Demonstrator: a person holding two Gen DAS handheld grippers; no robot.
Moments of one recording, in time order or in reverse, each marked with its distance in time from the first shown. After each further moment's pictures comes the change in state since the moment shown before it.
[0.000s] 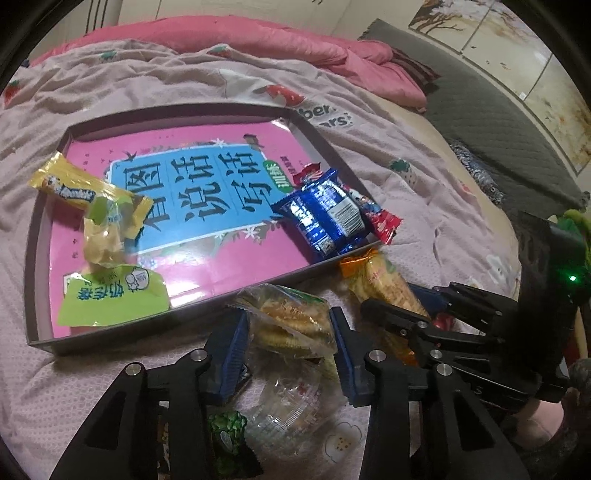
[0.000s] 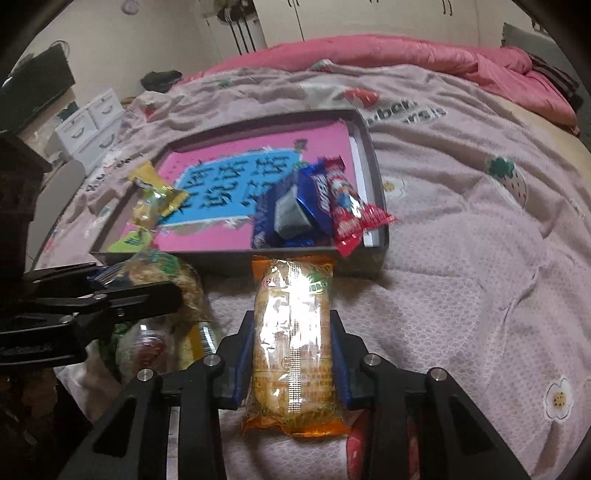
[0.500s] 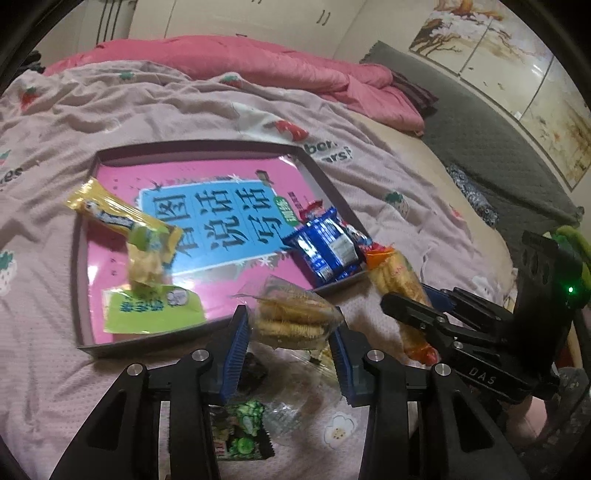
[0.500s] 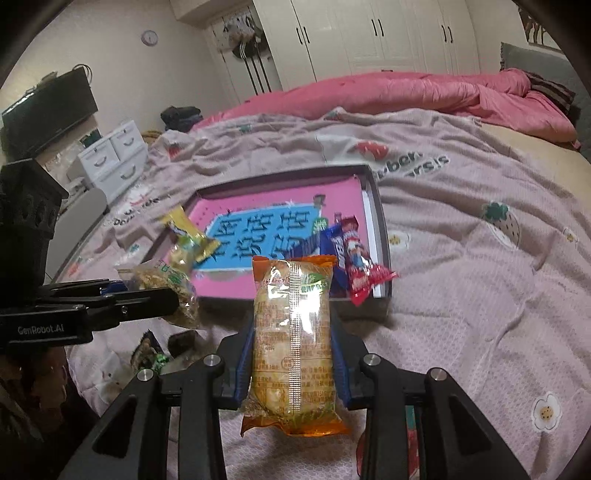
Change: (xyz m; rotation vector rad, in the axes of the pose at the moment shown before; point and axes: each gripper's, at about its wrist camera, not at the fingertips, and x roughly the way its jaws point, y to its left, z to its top) left arm -0.043 0.011 0.007 -0.029 -0.088 -0.002; right arm -0.035 0.004 0.011 -0.004 -0.157 0.062
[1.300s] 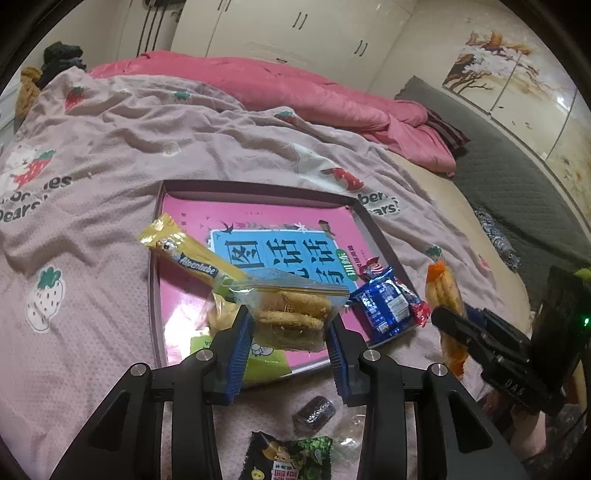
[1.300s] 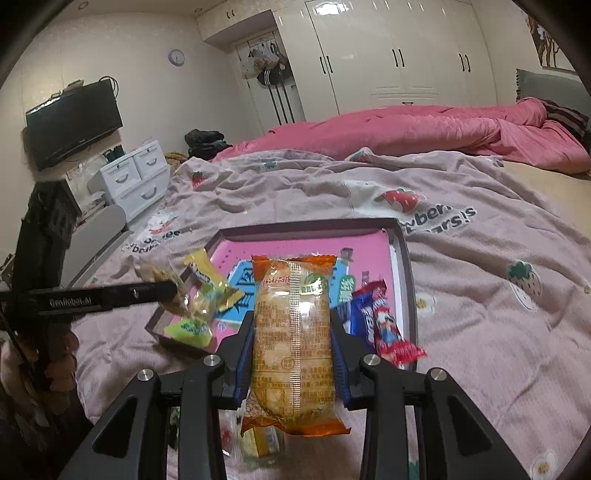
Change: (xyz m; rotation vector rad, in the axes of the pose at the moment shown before) left arm -0.019 0.051 0.025 -0.097 -0.106 0.087; right arm 0.009 0.012 0.035 -0.052 -0.117 0.068
